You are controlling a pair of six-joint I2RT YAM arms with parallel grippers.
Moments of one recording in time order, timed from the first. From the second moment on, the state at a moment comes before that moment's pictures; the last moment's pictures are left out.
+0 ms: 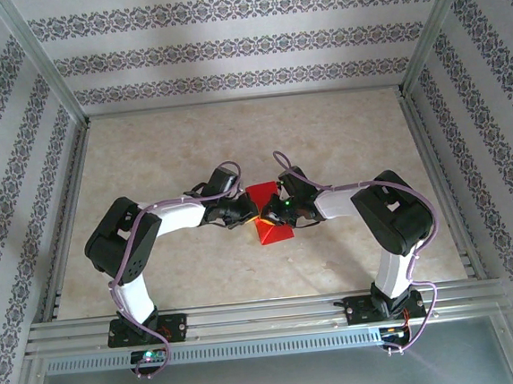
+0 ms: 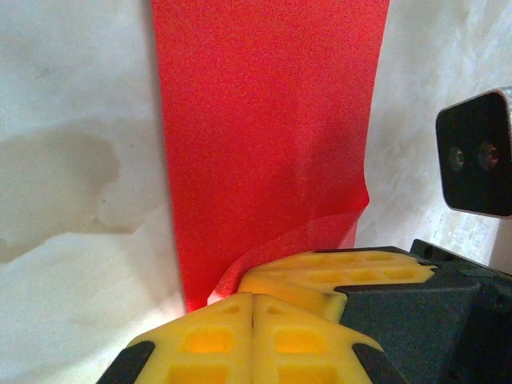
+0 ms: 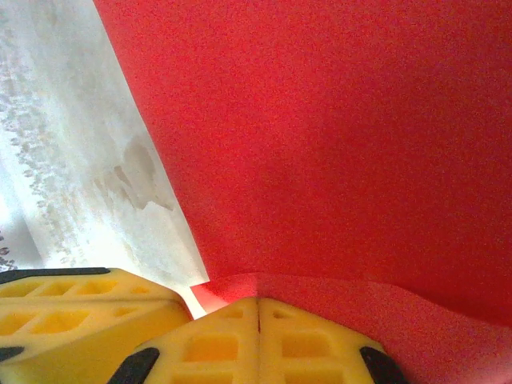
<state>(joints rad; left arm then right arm) -0.58 1.81 0.94 -0.07 0.42 -0.95 0.56 1.81 0.80 0.08 -0.50 1.04</state>
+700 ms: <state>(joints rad) -0.58 1.85 0.98 -0.13 0.37 -0.92 0.56 1.81 0.80 0.08 -0.50 1.04</state>
